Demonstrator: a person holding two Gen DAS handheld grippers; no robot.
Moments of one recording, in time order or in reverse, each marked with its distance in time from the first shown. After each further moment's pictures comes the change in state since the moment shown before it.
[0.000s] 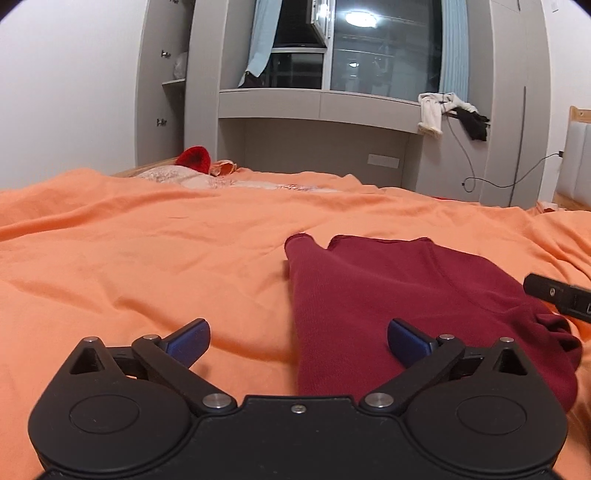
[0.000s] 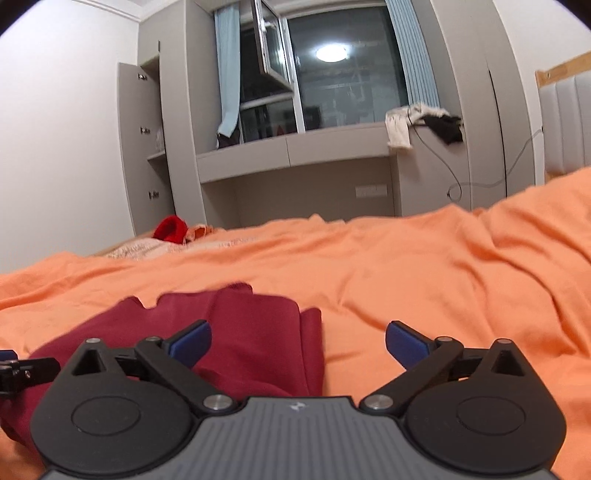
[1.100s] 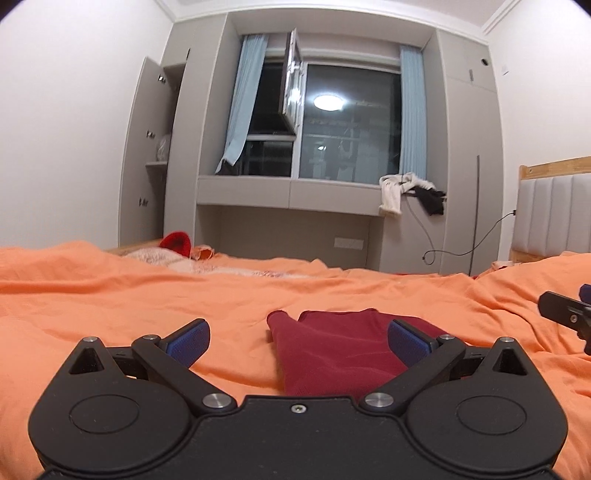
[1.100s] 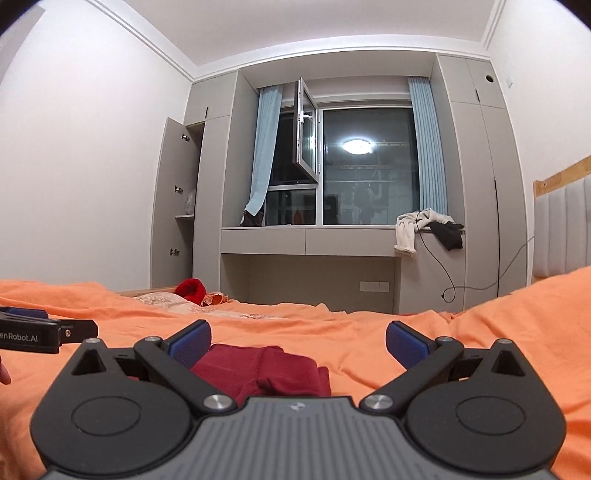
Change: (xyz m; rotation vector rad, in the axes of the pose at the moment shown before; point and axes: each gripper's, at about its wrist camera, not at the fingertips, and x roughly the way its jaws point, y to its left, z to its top) left arm -0.126 0.008 -0.024 0.031 -0.307 -0.102; right arm -0.164 0.043 -0.017 -0.143 -0.273 0.000
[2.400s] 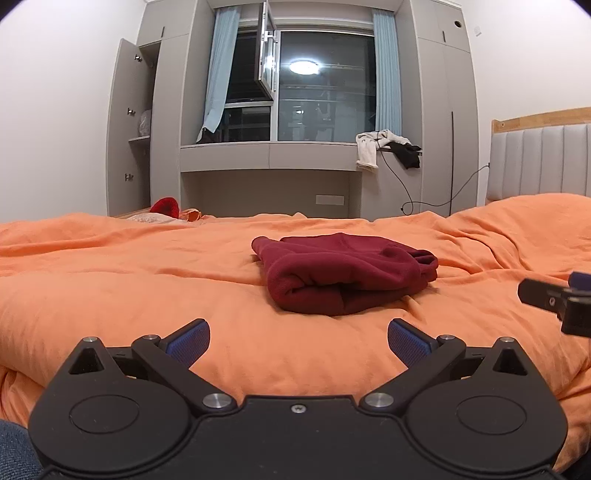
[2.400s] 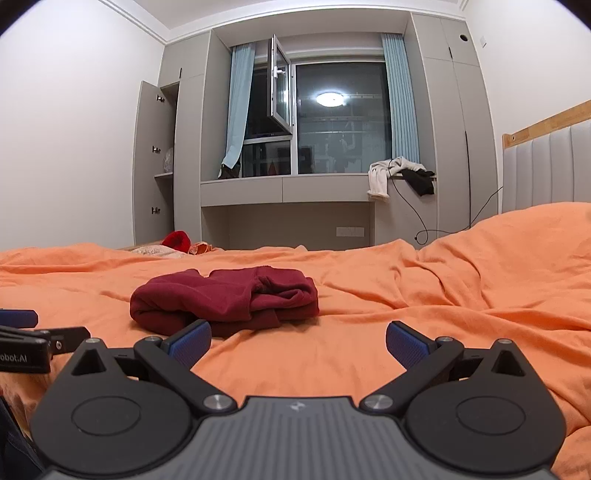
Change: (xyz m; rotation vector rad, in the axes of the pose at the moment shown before) left arm -0.084 -0.015 -0.063 0.056 0.135 -0.040; right arm -0.084 0.016 -0.048 0.037 0.170 -0.085
